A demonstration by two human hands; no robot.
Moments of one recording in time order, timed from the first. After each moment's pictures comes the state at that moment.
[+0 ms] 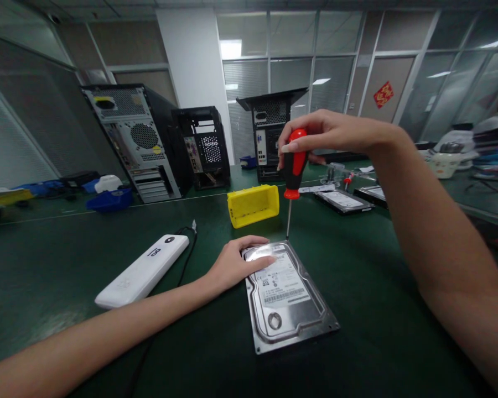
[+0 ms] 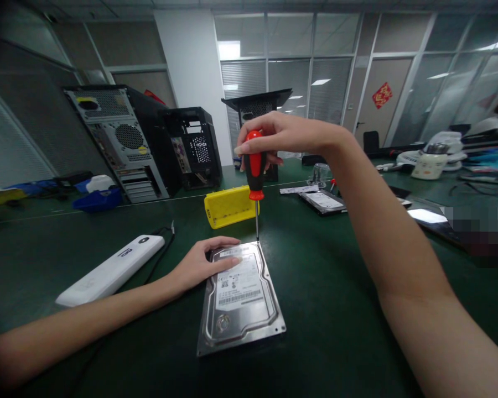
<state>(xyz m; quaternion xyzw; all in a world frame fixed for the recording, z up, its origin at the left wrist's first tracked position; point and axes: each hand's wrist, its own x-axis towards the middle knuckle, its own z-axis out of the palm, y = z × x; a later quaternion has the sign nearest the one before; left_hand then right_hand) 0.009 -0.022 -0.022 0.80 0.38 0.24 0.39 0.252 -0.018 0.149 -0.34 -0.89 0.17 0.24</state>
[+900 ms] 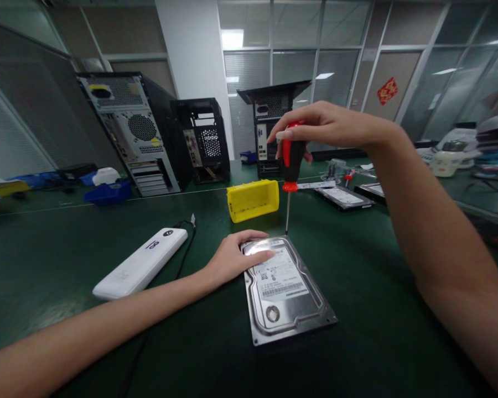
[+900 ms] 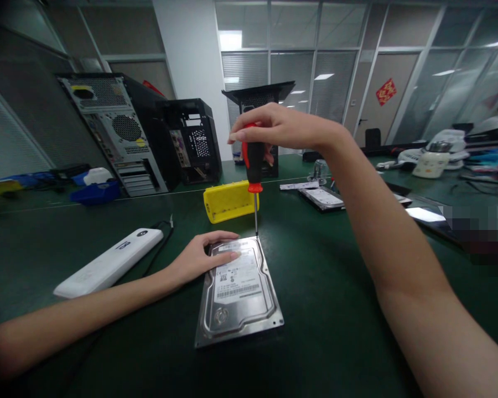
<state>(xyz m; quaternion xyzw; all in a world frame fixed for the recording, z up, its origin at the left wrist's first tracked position) 0.008 -0.021 -0.023 0.81 0.37 0.25 0.37 0.246 -0.015 0.149 -0.35 -0.91 0.09 0.22</state>
